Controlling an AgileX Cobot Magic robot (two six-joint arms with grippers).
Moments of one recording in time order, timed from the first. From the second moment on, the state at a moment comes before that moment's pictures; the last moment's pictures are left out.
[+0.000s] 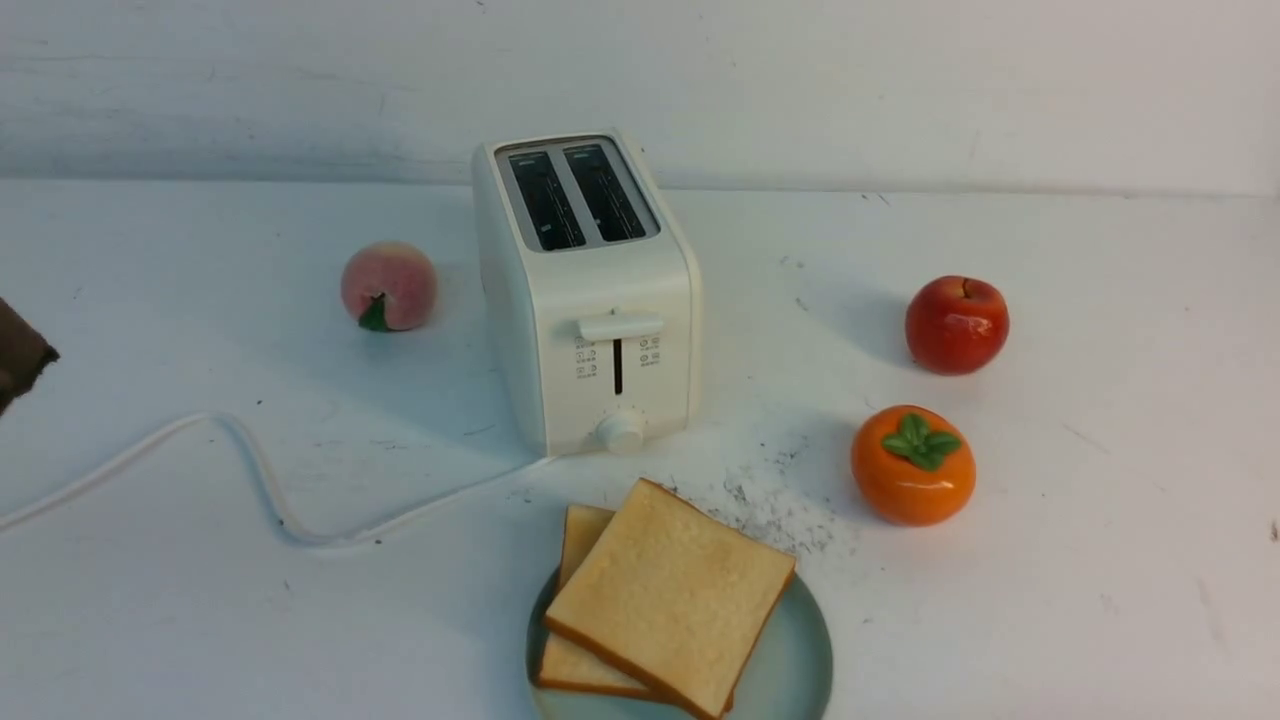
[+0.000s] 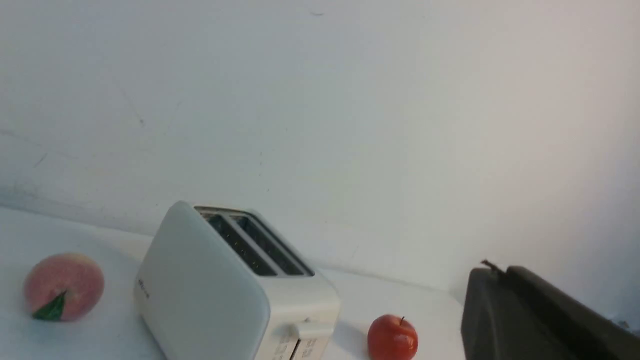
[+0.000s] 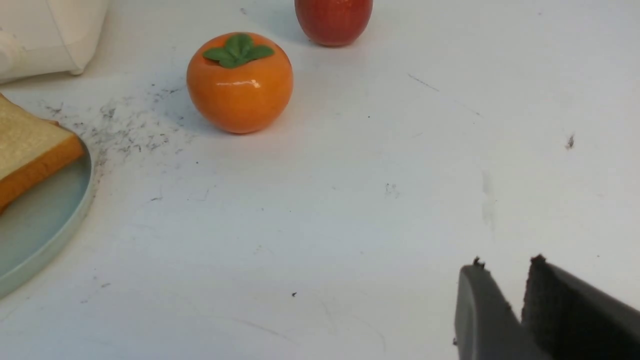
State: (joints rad) right arm 0.04 -0.01 0.02 0.06 0.38 -0.06; left arm -0.17 0.36 -0.41 -1.50 0.18 0.96
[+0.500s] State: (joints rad) right arm 0.04 -0.01 0.02 0.06 0.38 -0.06; left arm -0.17 0.18 -0.25 0.03 0.50 -0.23
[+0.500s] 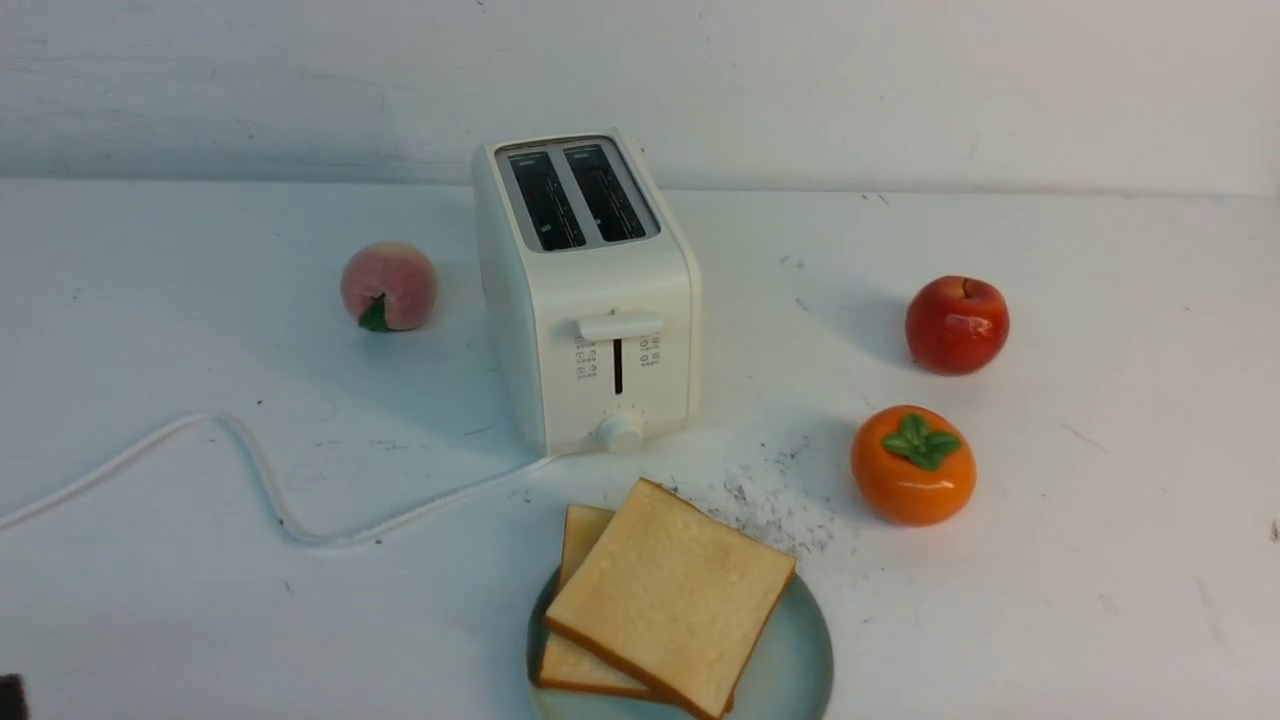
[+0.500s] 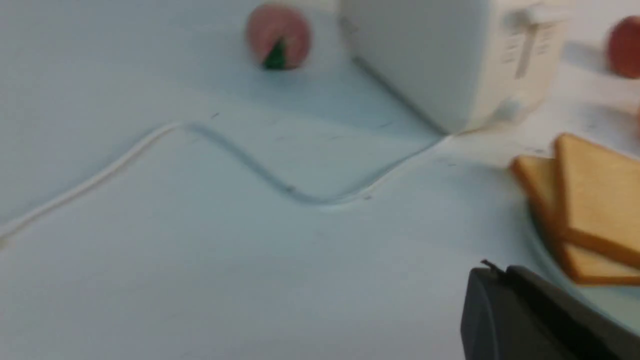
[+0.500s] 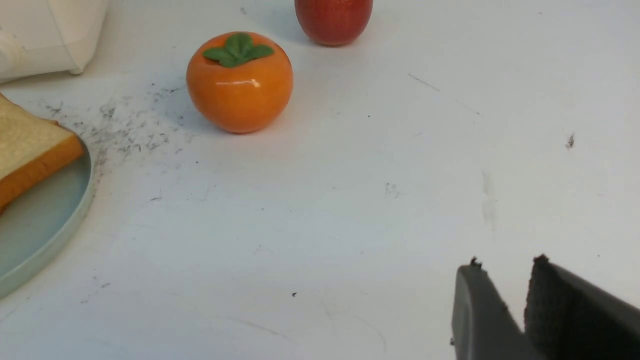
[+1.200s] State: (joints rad) right arm 0.04 -0.01 0.02 0.06 0.38 -0.06; left arm -0.06 -0.01 0.03 0.02 0.41 -0.43
